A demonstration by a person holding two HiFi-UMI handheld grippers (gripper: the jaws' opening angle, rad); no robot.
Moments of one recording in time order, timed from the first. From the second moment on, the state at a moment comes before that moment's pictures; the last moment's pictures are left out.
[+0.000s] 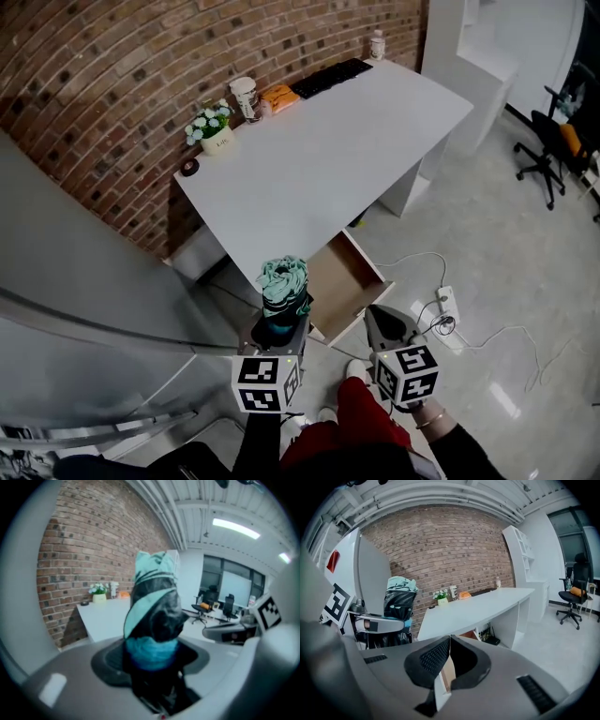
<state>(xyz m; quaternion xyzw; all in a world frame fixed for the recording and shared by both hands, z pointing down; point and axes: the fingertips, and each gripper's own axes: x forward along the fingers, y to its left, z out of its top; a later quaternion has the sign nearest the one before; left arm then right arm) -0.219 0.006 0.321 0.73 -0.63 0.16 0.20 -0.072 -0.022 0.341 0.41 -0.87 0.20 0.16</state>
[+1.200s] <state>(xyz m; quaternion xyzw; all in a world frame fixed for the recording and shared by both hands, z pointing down) -0.276 0.136 0.248 0.72 -0.67 0.06 0.16 -0.110 0.065 0.250 0.39 -0.91 0.11 0.08</state>
